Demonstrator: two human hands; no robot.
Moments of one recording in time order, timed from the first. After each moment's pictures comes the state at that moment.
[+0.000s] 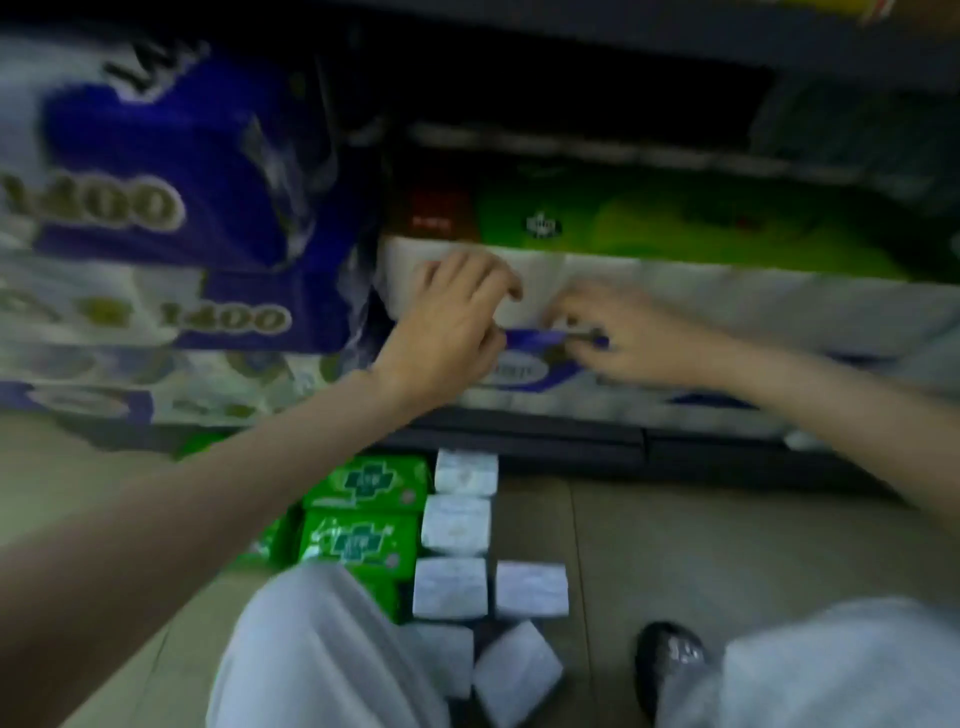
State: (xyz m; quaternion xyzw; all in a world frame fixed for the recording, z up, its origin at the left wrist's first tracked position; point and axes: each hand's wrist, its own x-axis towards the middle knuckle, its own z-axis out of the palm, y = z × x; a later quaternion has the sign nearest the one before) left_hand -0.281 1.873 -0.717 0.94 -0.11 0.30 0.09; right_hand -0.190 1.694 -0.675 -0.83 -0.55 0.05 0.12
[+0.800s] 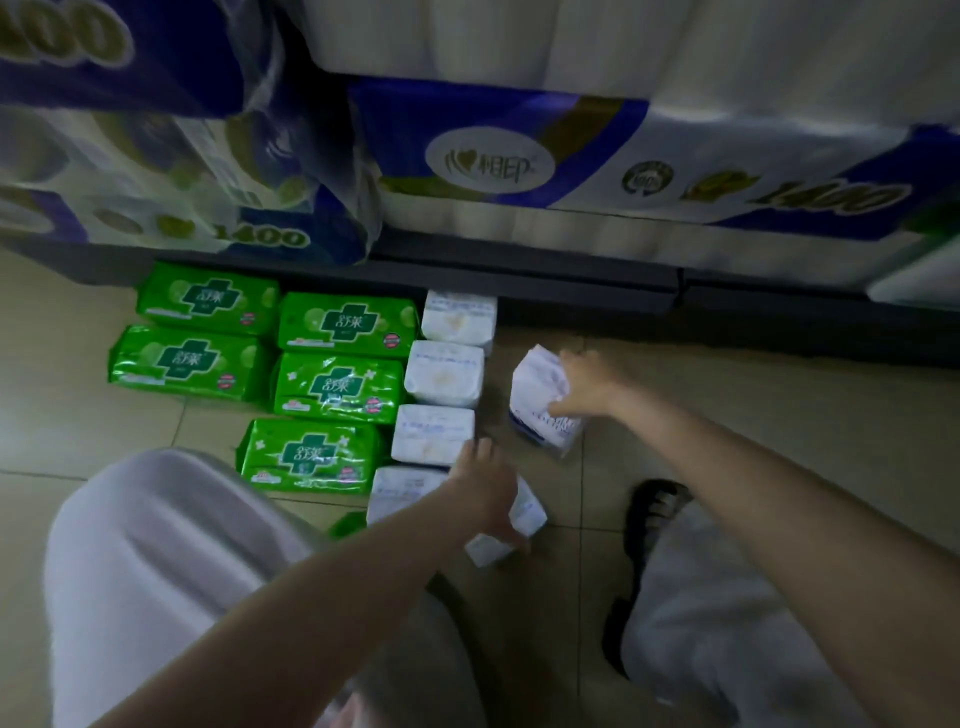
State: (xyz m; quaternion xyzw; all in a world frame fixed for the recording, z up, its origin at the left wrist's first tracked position) left_hand -0.386 1.723 -0.970 0.92 -0.07 -0.38 -0.03; right_hand -0.238 1.638 -0.939 -0.89 -0.29 0.35 -0.01
